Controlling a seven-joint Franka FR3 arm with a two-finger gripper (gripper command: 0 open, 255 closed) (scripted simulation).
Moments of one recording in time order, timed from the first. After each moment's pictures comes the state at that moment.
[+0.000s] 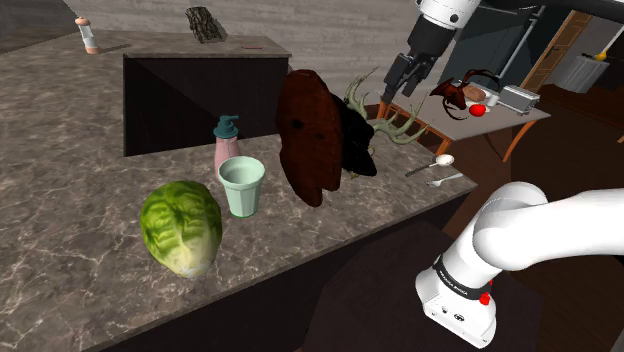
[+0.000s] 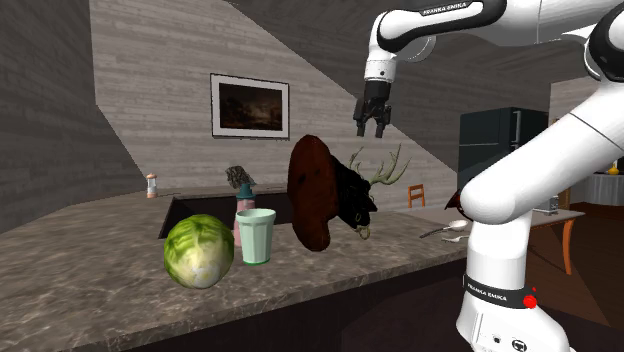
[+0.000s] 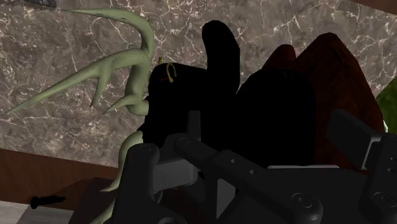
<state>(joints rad) -0.01 -0.81 0.06 -2.28 0.03 1.64 0.07</state>
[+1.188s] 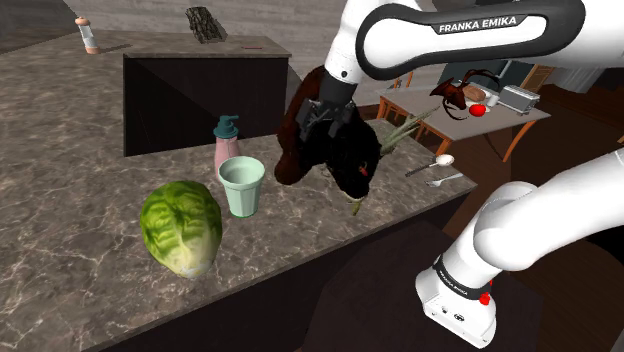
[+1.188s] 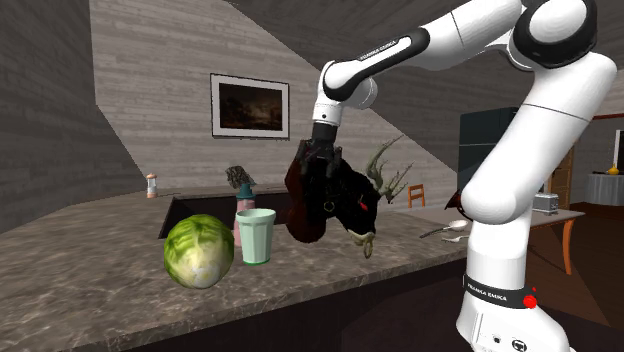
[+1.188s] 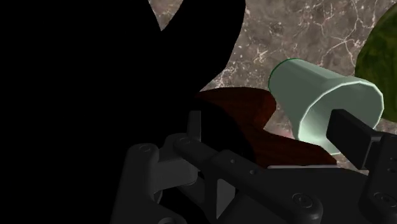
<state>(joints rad) 0.01 -0.44 0.25 -2.32 0.19 2.07 0.37</state>
